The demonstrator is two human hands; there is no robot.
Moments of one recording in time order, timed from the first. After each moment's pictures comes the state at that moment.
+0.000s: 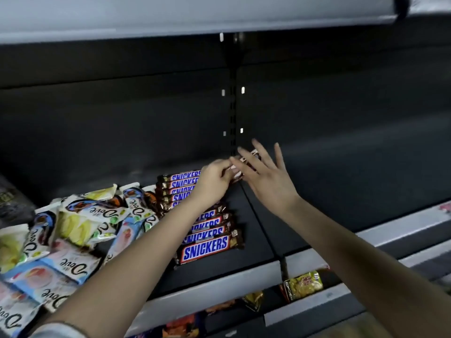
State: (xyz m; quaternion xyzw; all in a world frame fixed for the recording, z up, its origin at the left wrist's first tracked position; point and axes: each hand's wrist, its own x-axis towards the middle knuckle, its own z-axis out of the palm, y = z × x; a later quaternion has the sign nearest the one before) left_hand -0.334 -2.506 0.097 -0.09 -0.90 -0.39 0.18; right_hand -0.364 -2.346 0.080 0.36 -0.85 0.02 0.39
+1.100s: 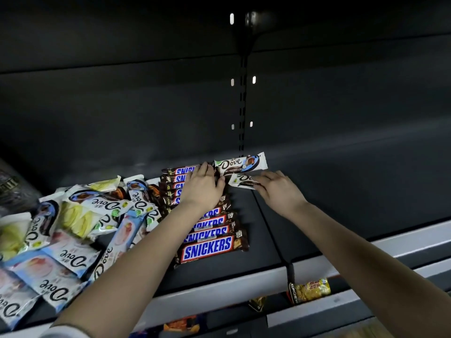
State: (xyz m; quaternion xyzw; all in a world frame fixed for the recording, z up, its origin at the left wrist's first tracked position) left_hand -0.339 -2.535 0.060 0.08 -0.99 -0.11 0.06; right_hand -0.398 -2.339 0.032 0.31 -0.94 0.12 0.12
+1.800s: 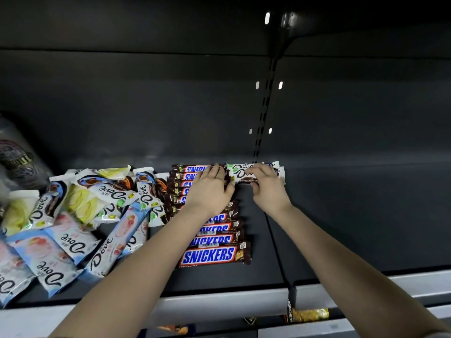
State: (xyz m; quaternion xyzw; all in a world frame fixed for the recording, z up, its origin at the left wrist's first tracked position) left_hand -0.341 -2.538 0.054 0.08 -0.99 -0.11 0.06; right_hand -0.419 -2.389 0.032 0.31 -0.91 0.26 0.12
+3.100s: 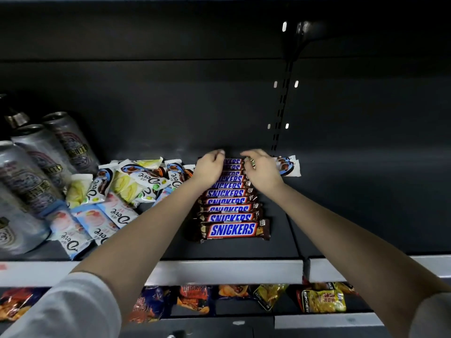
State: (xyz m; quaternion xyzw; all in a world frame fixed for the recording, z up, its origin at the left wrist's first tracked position) left_hand -0.318 -2.576 0.085 0.18 -0.88 -0.40 0.15; right_hand -0.384 -2.438 0.068 0.33 -0.86 0.38 0.11
